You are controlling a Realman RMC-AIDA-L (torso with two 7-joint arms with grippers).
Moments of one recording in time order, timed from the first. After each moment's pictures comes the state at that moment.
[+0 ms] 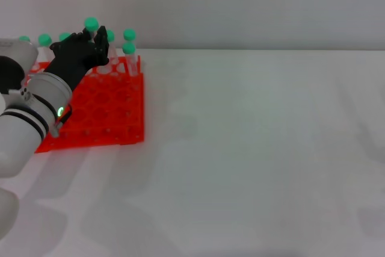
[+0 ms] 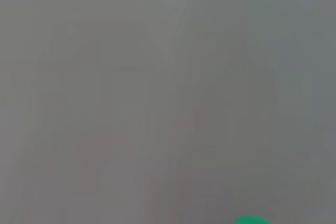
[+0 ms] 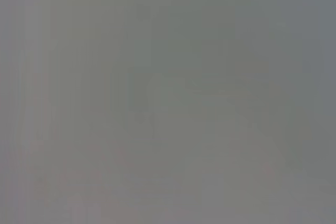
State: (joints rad) left arm -0.68 -2.08 -1.43 -0.24 -0.21 -0.76 2.75; right arm 0.32 2.02 -0.68 -0.08 2.38 1.35 -2.72
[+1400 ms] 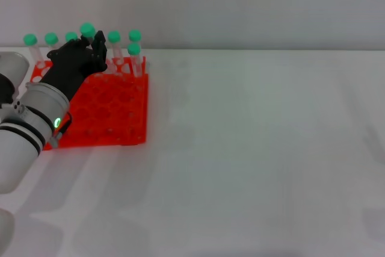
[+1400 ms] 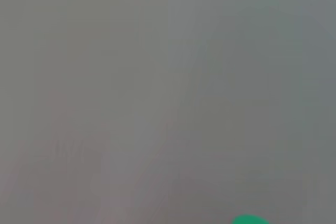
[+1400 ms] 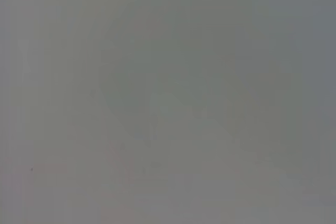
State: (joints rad) left arm -0.55 -2.08 -1.40 -0.41 -0.21 -0.74 2.74; right arm 0.31 2.02 -0.67 -0.07 2.38 1.33 -2.72
